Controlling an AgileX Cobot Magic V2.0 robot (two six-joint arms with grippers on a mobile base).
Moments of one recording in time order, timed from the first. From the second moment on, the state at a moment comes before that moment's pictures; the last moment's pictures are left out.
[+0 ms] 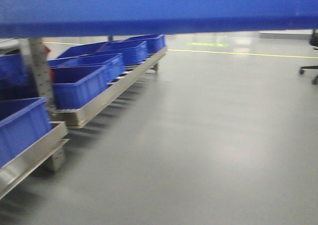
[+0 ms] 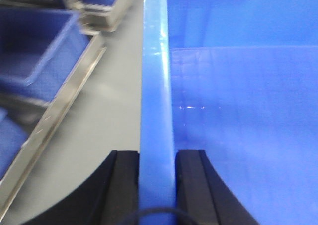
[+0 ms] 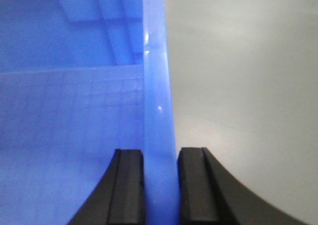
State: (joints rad) left arm -0.79 1.34 -1.63 0.71 1.30 -0.84; right arm 0.96 1.27 -1.54 -0.60 1.16 0.81
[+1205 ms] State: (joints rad) left arm -0.79 1.34 -1.63 0.71 1.30 -0.84; right arm 0.96 1.27 -1.54 -0.60 1.16 0.81
